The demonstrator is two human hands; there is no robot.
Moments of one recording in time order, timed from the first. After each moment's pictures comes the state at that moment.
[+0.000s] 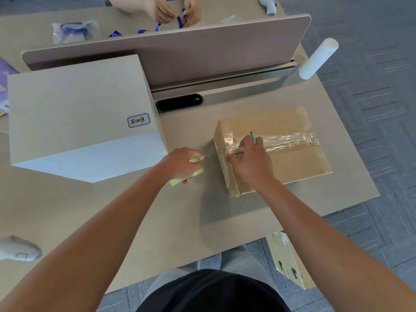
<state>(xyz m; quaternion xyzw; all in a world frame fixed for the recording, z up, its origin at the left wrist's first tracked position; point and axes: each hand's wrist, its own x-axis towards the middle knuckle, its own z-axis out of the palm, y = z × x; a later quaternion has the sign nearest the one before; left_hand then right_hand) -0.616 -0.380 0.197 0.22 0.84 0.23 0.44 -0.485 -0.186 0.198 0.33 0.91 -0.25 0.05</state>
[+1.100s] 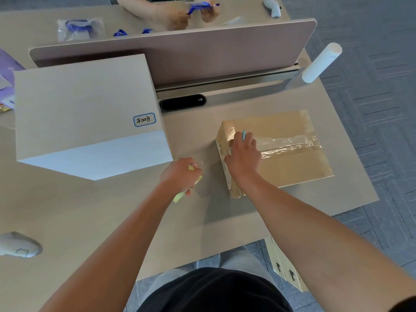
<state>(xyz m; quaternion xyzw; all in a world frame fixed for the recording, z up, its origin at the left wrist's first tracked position) -0.578 -0.395 0.212 0.08 0.87 0.28 0.40 -0.523 -0.206 0.160 0.34 0.94 -0.04 0.07</state>
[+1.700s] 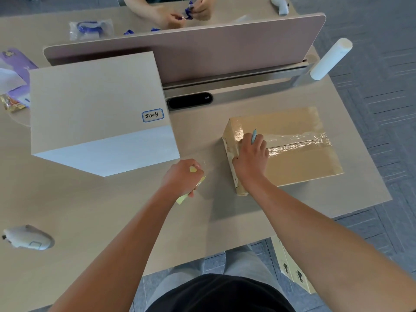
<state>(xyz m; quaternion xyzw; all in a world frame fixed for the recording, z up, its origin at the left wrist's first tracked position) -0.568 -0.414 0.206 0.05 0.86 0.31 0.40 -0.507 -0.214 0.145 0.35 0.93 -0.07 0.01</state>
